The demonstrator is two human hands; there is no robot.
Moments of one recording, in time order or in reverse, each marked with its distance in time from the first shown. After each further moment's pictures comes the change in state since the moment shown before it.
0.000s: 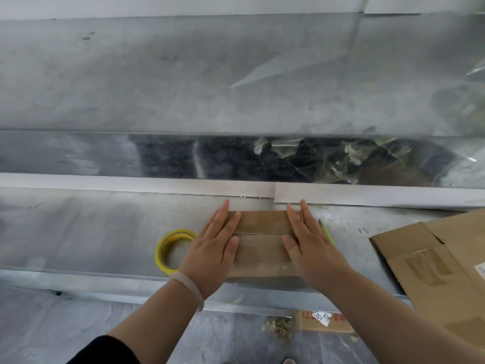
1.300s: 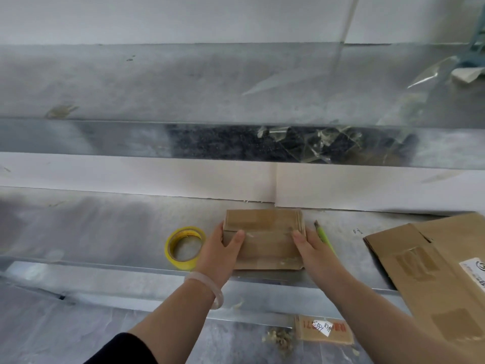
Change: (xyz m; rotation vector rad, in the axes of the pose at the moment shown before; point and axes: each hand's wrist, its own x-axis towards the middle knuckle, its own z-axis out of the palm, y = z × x) left_hand -0.014 0.045 -0.006 -0.647 0.150 -0.566; right_hand -0.033 -0.017 -0.008 0.721 0.091 0.185
